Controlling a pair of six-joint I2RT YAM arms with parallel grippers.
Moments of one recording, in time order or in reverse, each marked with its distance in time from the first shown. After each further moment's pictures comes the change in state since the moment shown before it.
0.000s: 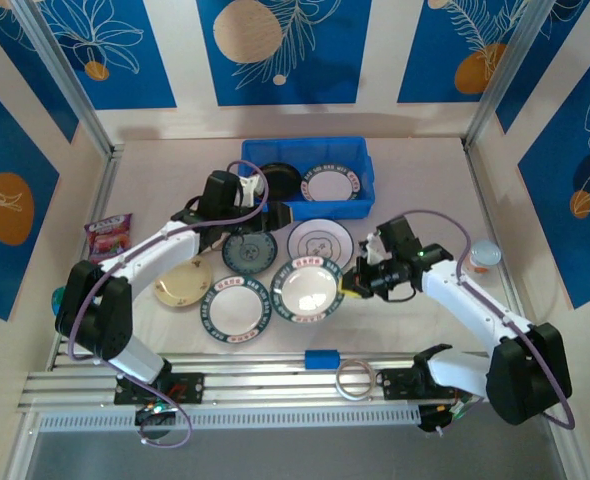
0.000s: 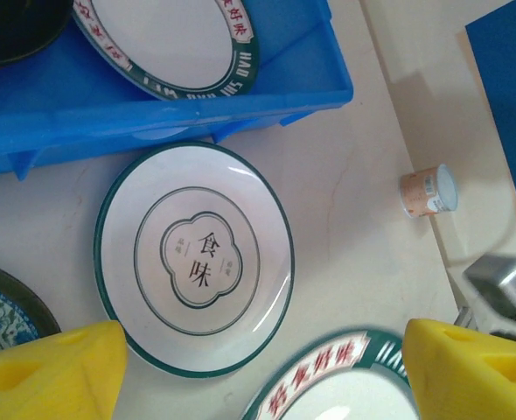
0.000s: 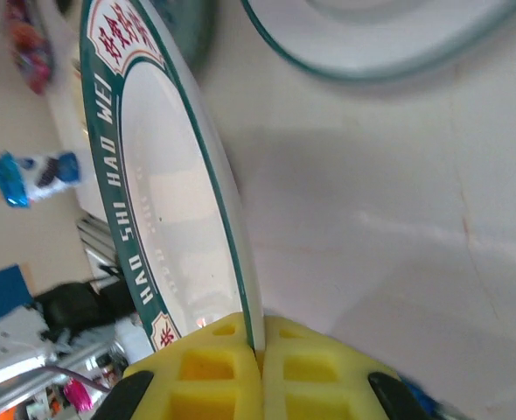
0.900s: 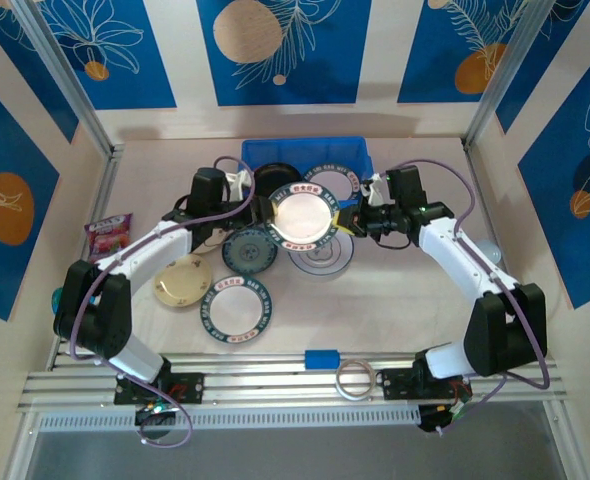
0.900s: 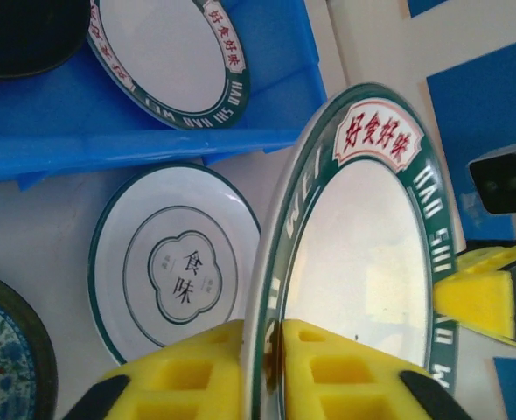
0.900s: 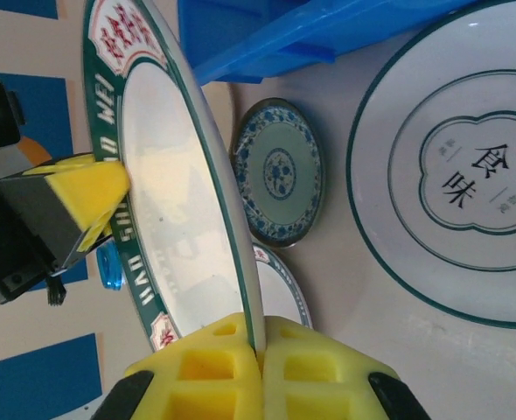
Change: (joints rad) left arm 0.080 -0.001 -0.051 0.117 0.105 -0.127; right arm -0.093 0.224 0.201 0.237 -0.072 0.049
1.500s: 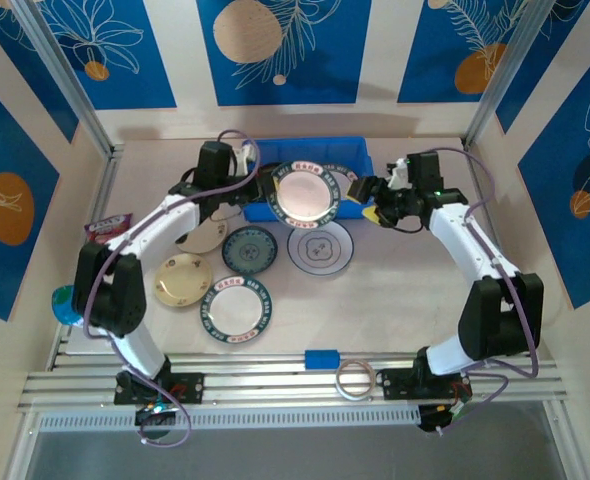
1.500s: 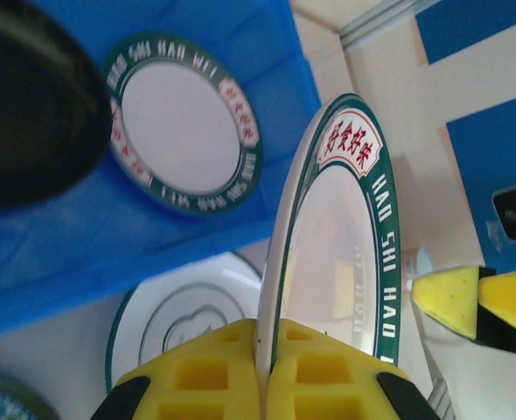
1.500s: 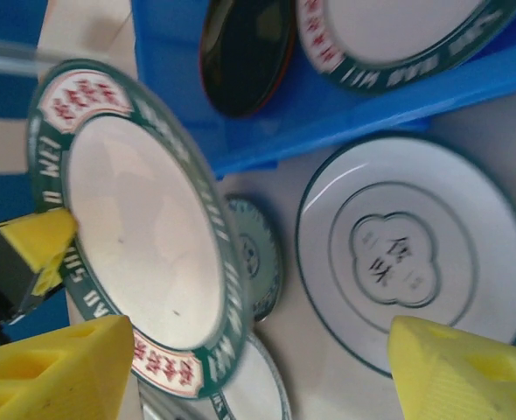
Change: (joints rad) left arm 0.006 0.174 0.325 -0.150 -0.090 0.055; right arm -0.154 0.052 0.108 -0.040 0.097 -0.014
